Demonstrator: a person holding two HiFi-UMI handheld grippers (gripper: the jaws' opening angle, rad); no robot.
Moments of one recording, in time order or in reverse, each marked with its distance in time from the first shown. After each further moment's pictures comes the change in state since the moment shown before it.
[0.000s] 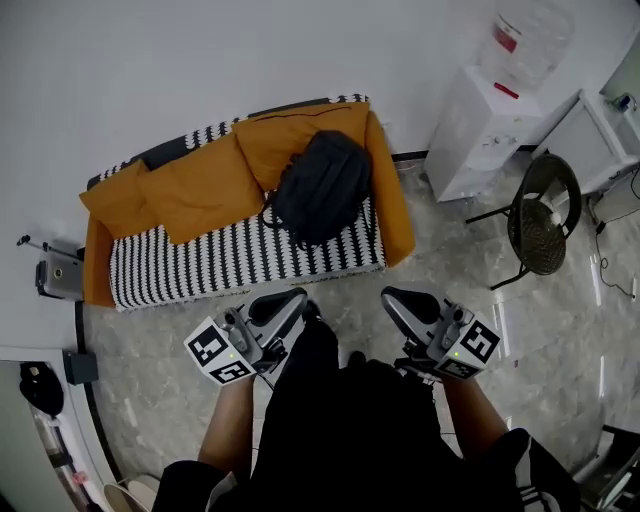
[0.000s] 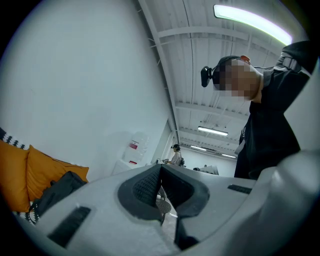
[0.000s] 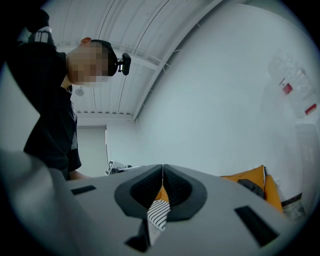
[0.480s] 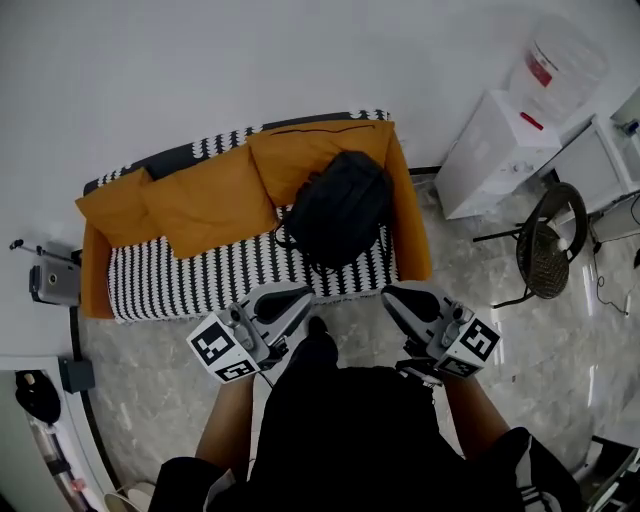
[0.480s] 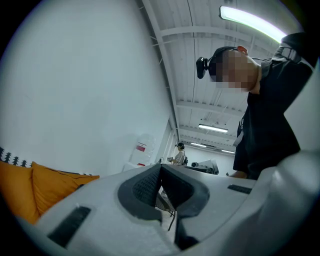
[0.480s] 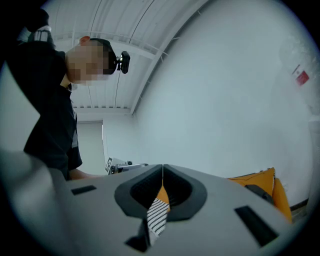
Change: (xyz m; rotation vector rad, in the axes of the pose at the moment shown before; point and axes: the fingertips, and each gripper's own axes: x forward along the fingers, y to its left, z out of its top) left arm -0.006 0.115 0.044 0.041 0.026 -0.019; right arm 0.118 -0.060 -0.010 -0.032 0.089 0.000
